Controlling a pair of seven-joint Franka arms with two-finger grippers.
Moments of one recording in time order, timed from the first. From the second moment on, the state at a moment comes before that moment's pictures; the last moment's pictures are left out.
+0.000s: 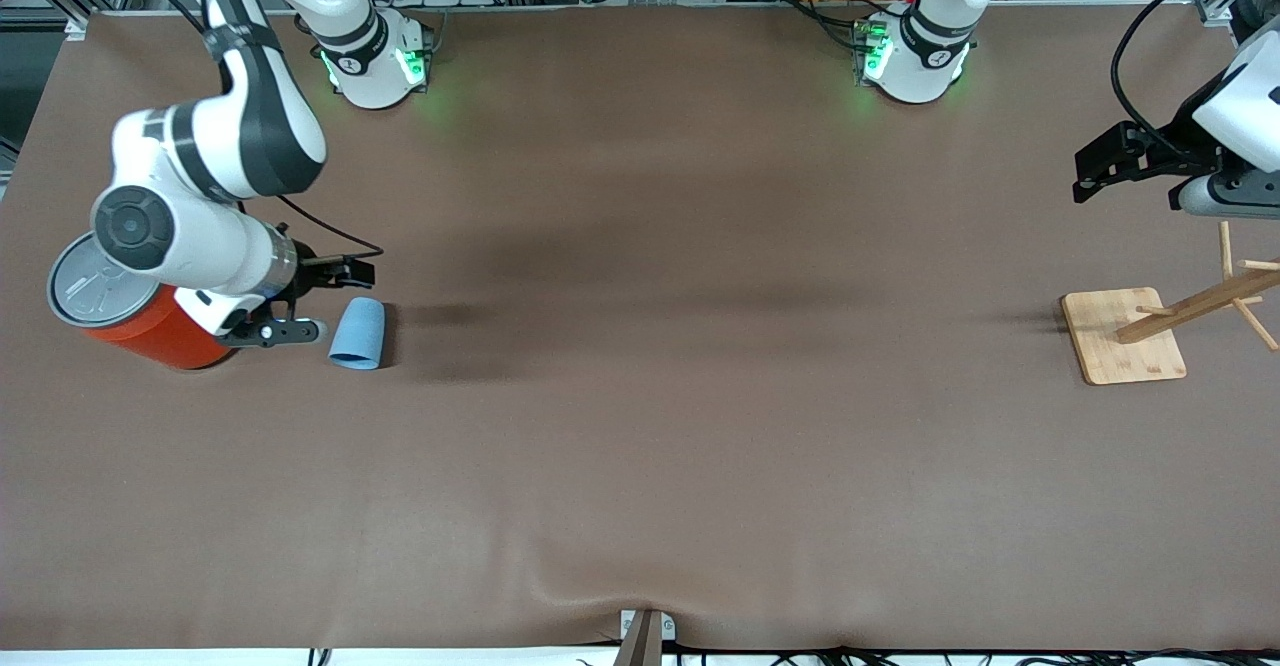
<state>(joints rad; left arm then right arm) 0.02 0.00 -0.12 -1.52 0.00 1.50 -0.01 0.10 0.19 0.07 -1.96 0.03 1.95 0.12</state>
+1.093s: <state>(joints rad) 0.02 0.00 -0.12 -1.52 0.00 1.50 -0.01 0.02 0.32 0.06 -2.19 0.03 2.46 -0.03</state>
